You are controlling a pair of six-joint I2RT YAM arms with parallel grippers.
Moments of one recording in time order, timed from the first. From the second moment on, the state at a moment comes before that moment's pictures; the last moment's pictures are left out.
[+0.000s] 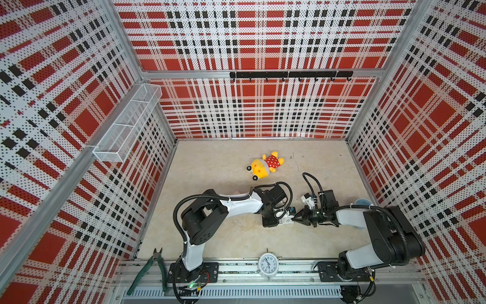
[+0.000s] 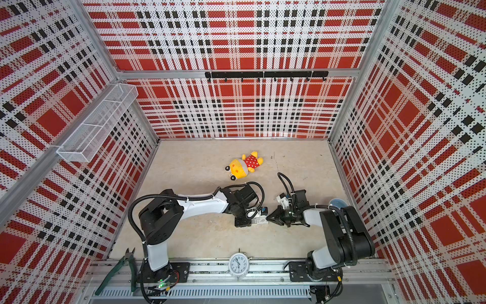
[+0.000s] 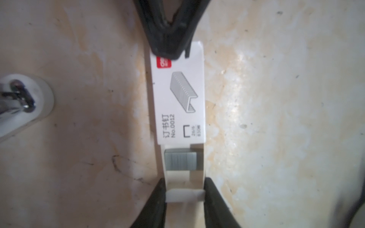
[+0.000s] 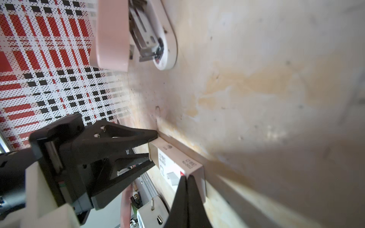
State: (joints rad) left arm -0.95 1.92 1.22 -0.60 0.21 0.58; right arm 0.19 1.48 0.41 -0.04 -0.85 0.55
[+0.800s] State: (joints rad) left arm -0.94 1.91 1.22 -0.65 0.16 0.59; right arm 0.18 1.38 0.44 -0.23 -0.67 0.51
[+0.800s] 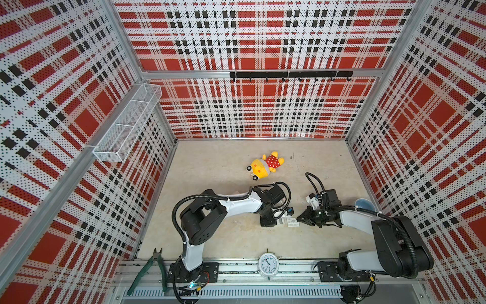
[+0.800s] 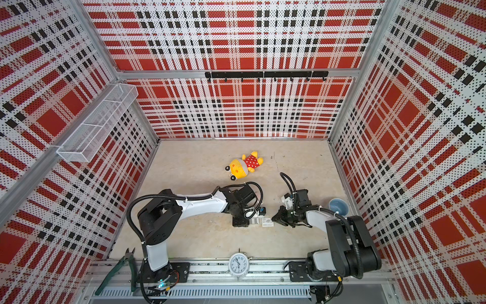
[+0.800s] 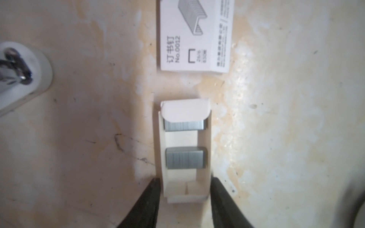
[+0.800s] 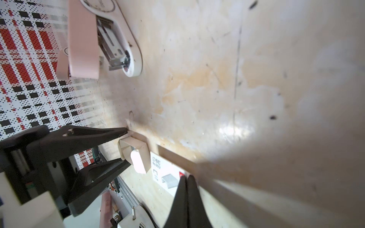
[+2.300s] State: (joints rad) left arm -0.89 2.24 2.06 -1.16 0.07 1.14; right arm 0.04 0.92 0.68 -0.71 -0.29 0.49
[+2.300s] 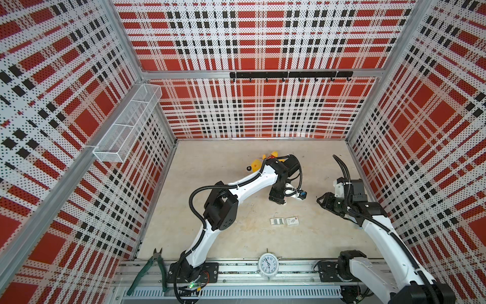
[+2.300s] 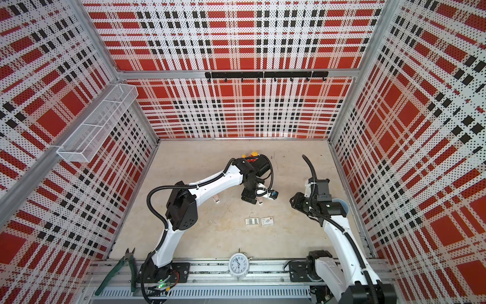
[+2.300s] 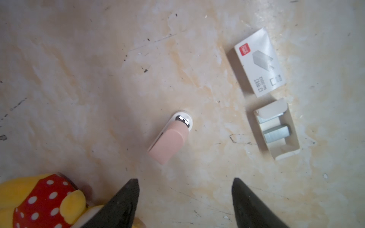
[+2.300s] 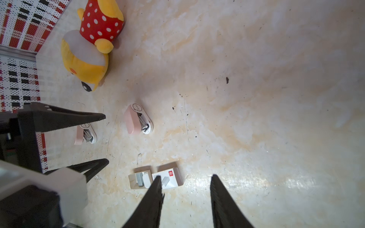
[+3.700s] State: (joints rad) left arm -0.91 2.43 2.17 -1.14 0.00 1.20; right arm 0.02 0.81 0.62 -0.73 -0.35 0.51
